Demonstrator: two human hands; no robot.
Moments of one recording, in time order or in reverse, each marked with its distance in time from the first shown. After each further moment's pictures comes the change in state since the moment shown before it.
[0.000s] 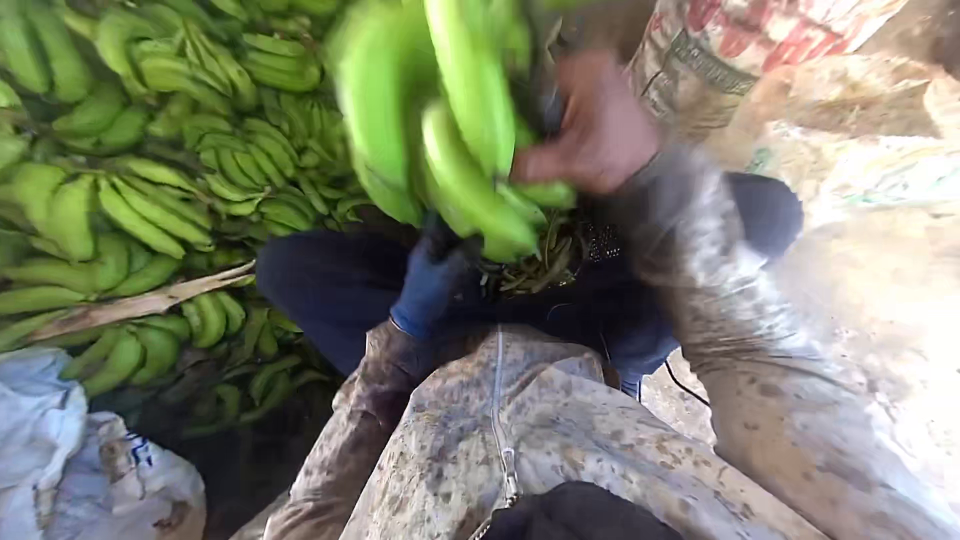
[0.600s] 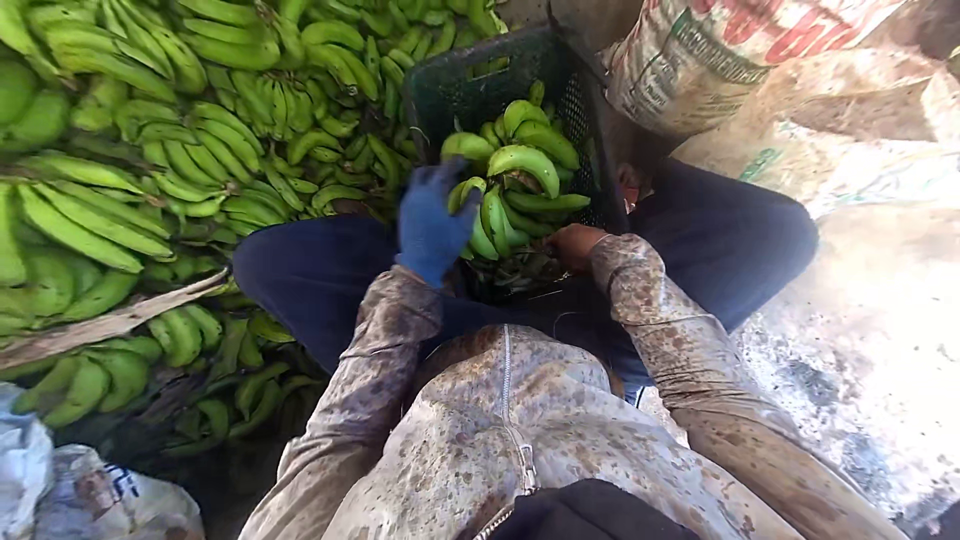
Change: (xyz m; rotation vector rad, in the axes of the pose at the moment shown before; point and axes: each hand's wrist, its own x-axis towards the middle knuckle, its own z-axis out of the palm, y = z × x) left_hand 0.102 0.007 0.000 0.798 -0.008 0.134; right_hand -0.080 0.143 0.080 -0.486 -0.960 0.837
